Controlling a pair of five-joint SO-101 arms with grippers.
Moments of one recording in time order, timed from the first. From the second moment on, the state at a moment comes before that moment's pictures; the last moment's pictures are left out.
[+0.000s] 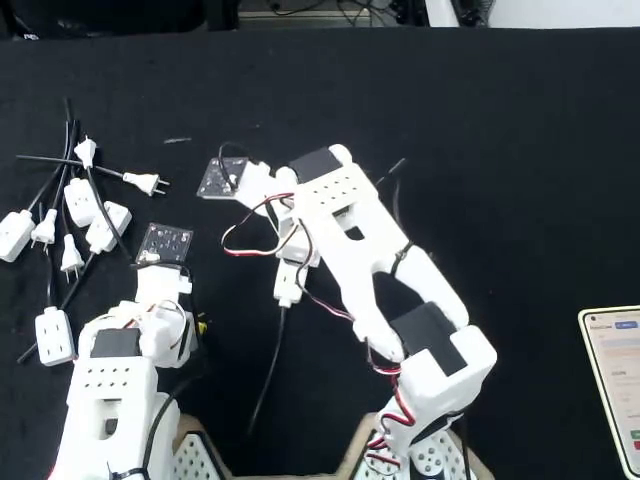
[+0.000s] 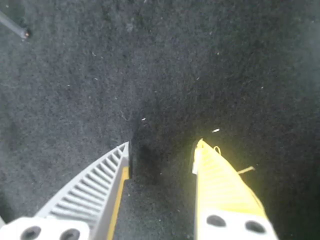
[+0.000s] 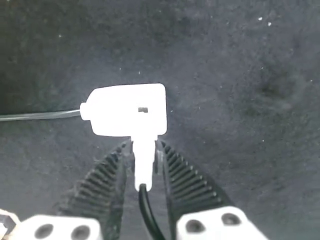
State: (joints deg) left arm -7.5 -63.7 84.2 52.1 -16.5; right arm -27.6 12.1 4.2 78.9 49.0
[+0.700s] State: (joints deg) left arm -7.5 -63.7 84.2 52.1 -16.5; right arm -27.6 11.5 4.0 78.9 50.9
